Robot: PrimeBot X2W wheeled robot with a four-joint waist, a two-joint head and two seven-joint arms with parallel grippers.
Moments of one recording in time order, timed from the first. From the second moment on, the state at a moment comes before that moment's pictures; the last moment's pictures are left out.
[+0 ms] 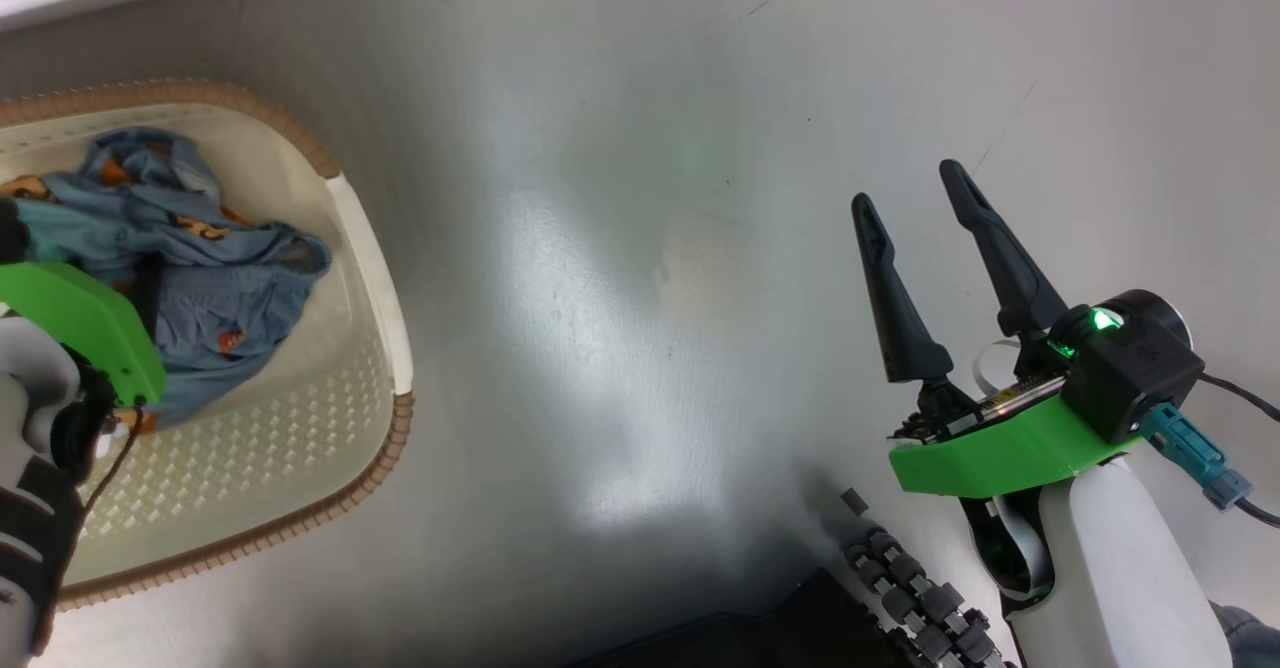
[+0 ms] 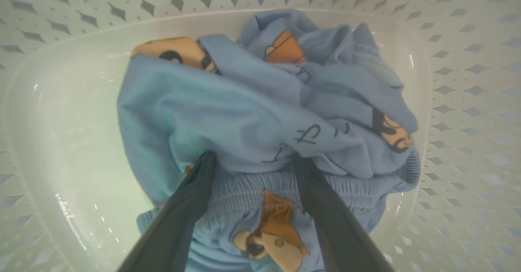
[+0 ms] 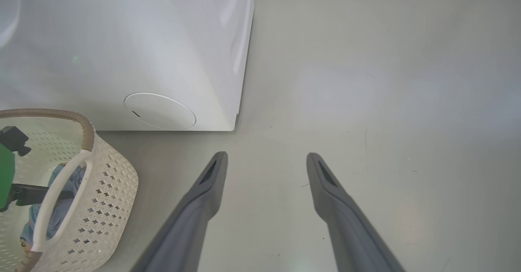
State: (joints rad) left arm -0.99 0.40 -0.72 1.17 -0.90 -0.13 -0.03; right arm -0.35 -0.05 0.14 0.00 0.17 0.12 -0.26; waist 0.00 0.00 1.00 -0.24
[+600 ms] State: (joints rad) left arm -1.01 0.38 -0.80 1.22 -0.89 -0.13 -0.07; right arm -0.35 -0.05 0.12 0.00 0.16 0.12 -0.26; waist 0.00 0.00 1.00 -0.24
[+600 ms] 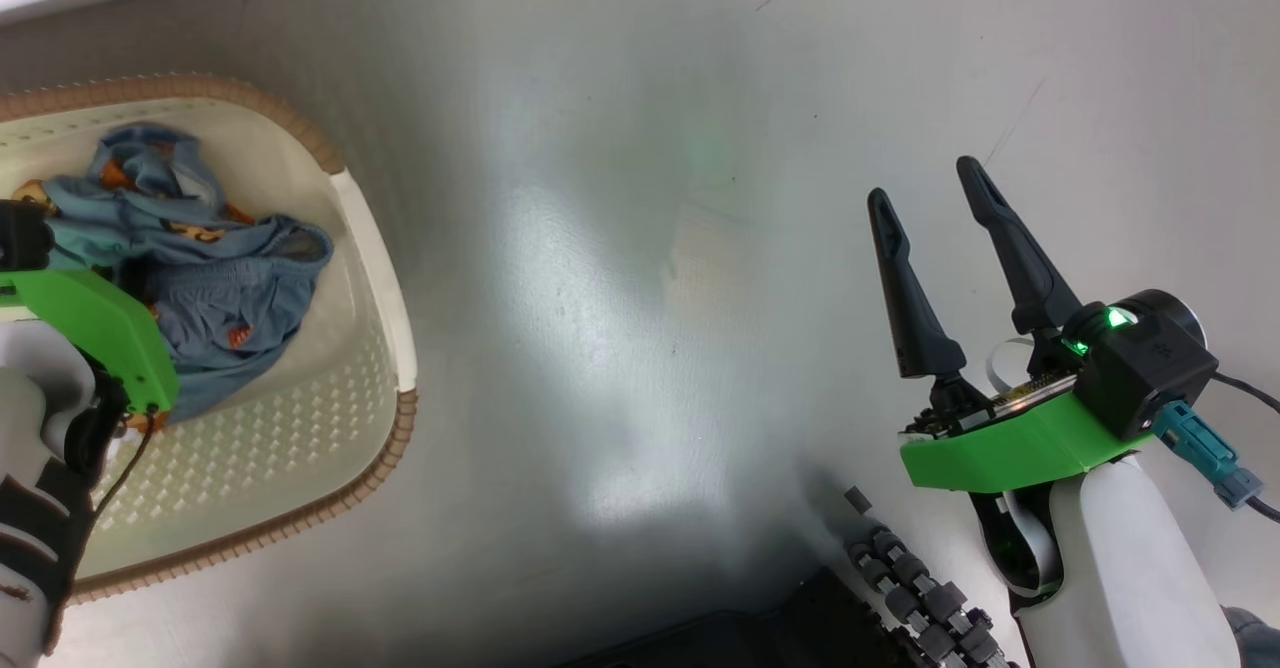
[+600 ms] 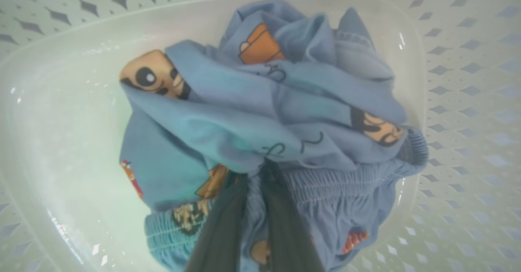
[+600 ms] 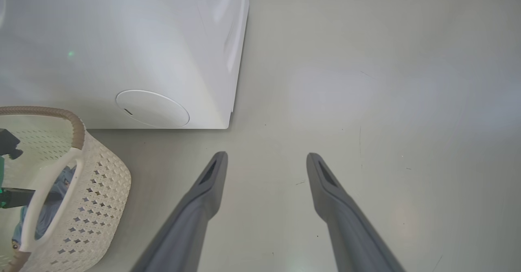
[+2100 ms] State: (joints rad) left arm -0.49 0.29 -0.56 0.81 -0.92 -0.06 -0.25; right arm -0.18 -0.05 0.03 0.20 0.17 0.12 -0.26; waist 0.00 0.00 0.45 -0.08
